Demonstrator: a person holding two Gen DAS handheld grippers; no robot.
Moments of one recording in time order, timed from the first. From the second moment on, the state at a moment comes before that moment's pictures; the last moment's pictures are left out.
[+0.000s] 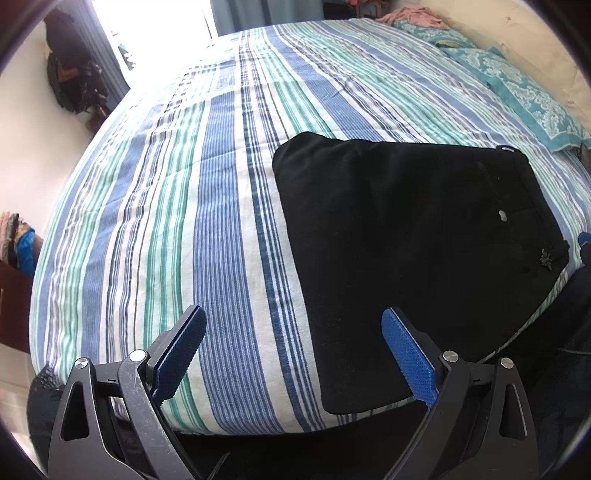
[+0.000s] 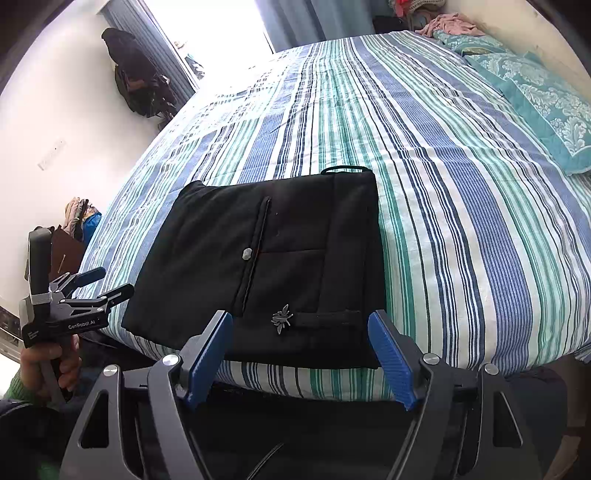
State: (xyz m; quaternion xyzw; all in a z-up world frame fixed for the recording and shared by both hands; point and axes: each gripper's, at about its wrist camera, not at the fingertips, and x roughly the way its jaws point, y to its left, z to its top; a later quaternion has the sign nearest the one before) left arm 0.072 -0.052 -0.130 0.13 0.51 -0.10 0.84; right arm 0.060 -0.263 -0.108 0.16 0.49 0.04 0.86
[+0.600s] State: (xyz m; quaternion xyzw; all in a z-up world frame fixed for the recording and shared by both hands) left arm 0.149 -0.022 -0.192 -0.13 0.60 -0.27 0.74; right arm 0.135 -0.344 -0.198 0.33 0.57 0.13 0.74
